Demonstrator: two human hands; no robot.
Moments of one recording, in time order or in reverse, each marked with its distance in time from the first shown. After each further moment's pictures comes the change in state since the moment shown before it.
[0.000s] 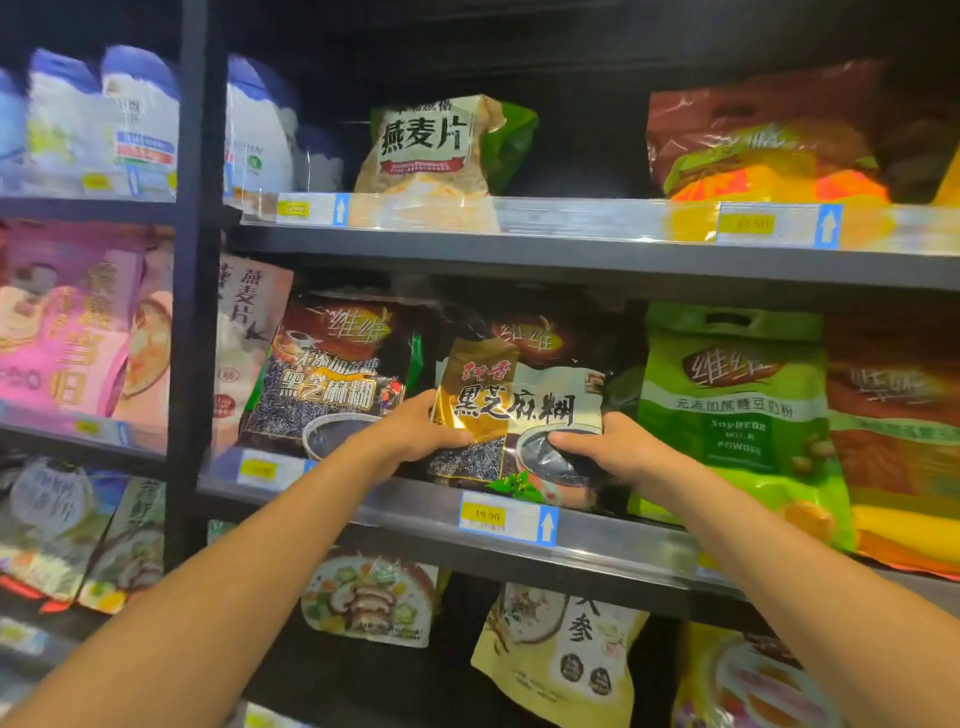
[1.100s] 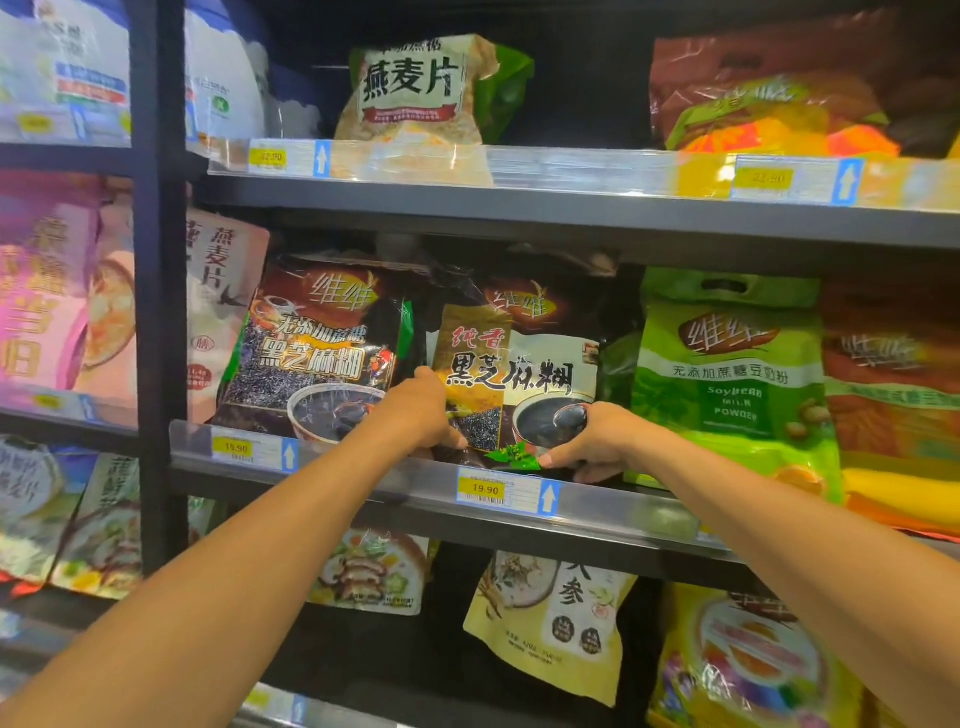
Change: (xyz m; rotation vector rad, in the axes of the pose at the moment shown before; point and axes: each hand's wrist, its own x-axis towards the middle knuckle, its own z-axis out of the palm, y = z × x) left_hand 0.014 0.002 0.020 0.706 0.055 -0.075; right_hand 0.001 0.003 0.013 -0.333 -0.036 0.249
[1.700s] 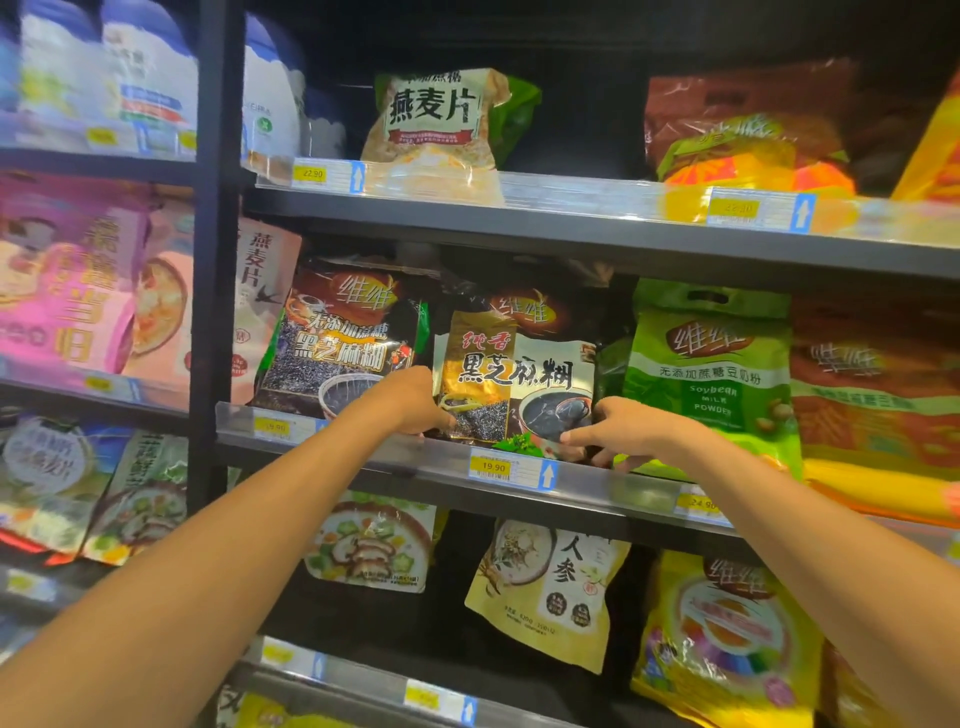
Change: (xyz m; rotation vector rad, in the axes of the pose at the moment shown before) left_hand -0.049 -0.026 -0.029 -0.068 -0.004 0.099; right_hand -0.057 -0.003 -0.019 -0.265 0.002 -0.062
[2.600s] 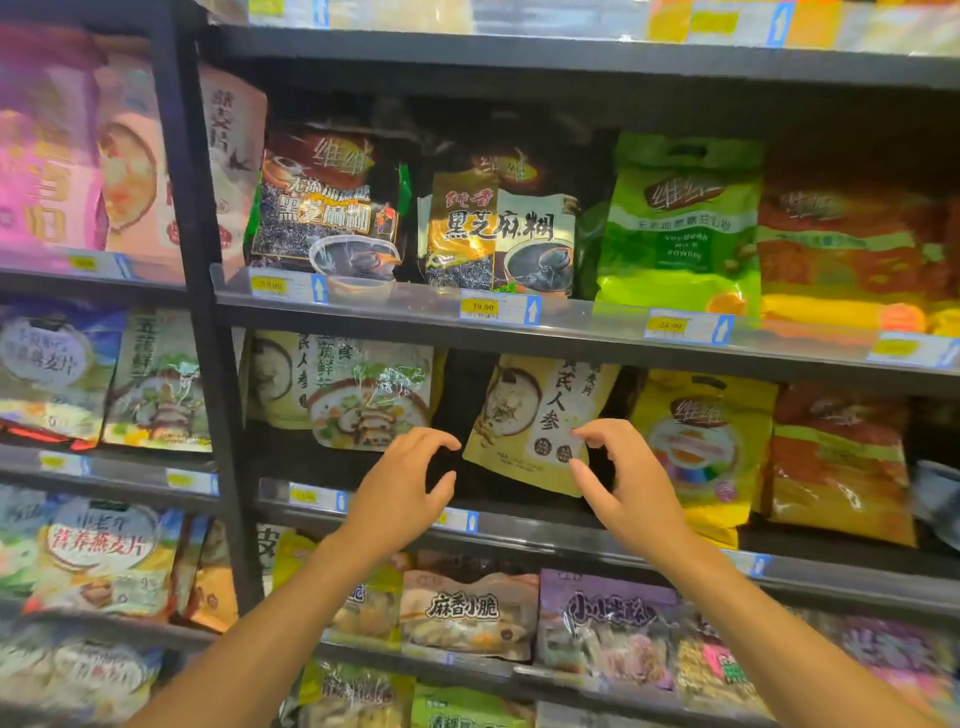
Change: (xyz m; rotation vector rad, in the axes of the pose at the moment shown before) left_hand -0.171 -0.078 0.211 -0.194 0.195 0.327; right_hand -0.153 0.132 0.197 0.035 0.557 -0.517
